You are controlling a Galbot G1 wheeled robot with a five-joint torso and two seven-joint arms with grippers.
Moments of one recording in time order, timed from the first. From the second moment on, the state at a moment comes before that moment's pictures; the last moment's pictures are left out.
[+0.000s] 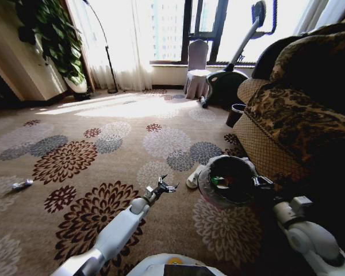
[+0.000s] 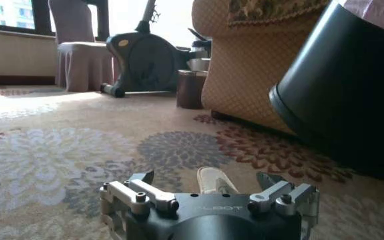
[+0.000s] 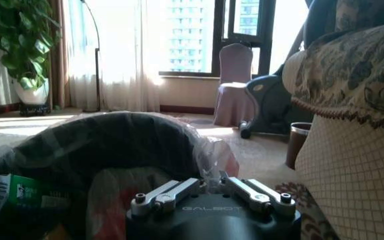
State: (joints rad) left arm 0.85 -1.25 0.11 -1.14 -0.39 -0.26 0.28; right arm -1.69 0.86 0.83 2.09 0.71 -0.04 -0.02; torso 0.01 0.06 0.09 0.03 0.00
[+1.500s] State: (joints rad) left arm 0.71 -1.41 0.18 -0.83 -0.31 -0.30 0.30; right arm -1.75 0.87 0.86 2.07 0.65 0.03 -0.02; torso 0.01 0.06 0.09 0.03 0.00
